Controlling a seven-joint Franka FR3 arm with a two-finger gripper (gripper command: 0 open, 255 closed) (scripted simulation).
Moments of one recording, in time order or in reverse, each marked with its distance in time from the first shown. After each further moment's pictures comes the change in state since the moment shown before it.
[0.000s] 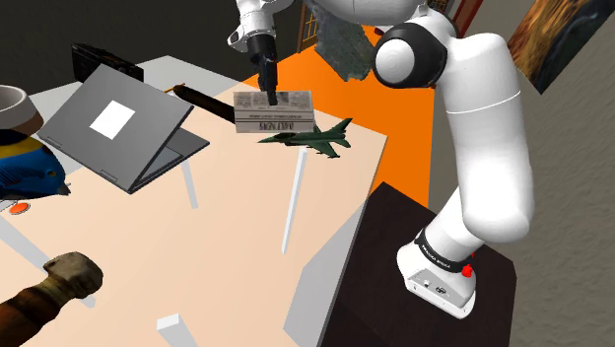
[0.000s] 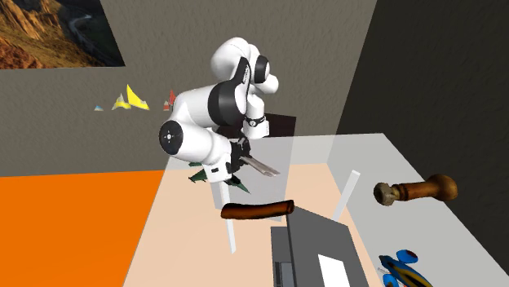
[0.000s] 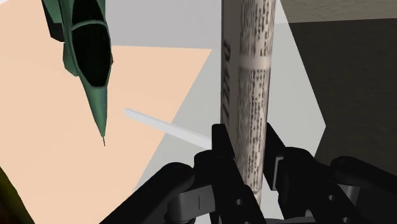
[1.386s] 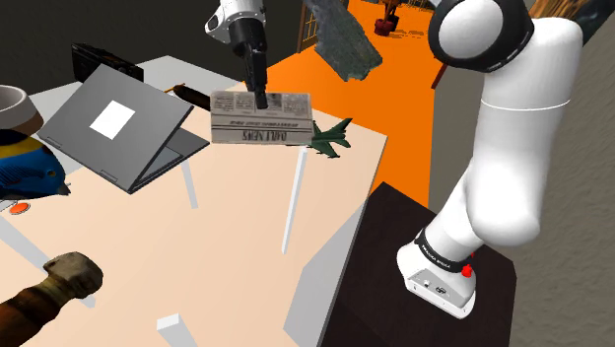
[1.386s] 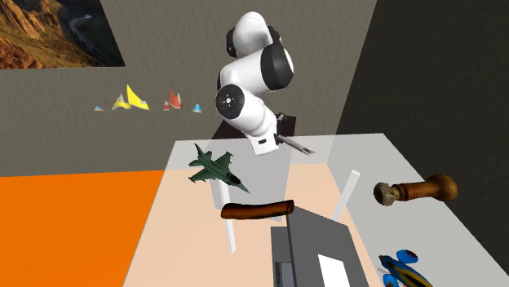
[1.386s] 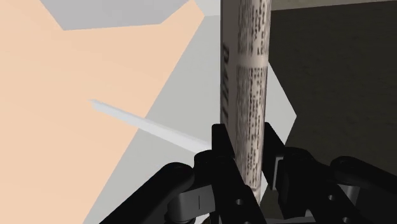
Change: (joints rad) arm 0.154 -0.293 0.040 -0.334 0.068 0.106 0.166
